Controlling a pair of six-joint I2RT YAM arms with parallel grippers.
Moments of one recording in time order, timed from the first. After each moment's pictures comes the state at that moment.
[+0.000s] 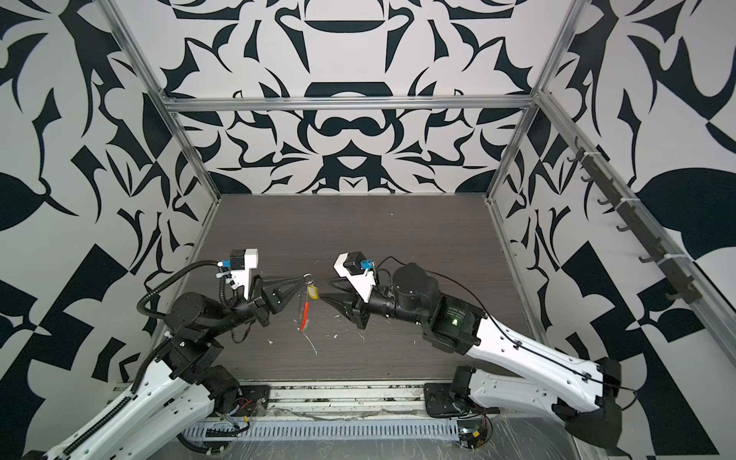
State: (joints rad) left arm -0.66 0.57 0.51 0.32 0.56 -0.65; right arm 1.07 0.95 0.98 -0.15 -0.21 0.10
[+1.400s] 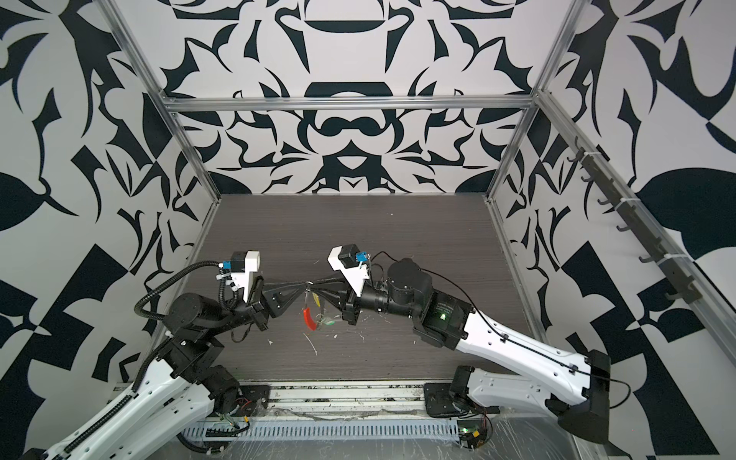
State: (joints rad) left arm -0.66 0.58 0.51 0.37 0.63 -0.65; right arm 1.05 1.02 0.99 -0.01 -0.31 0.20
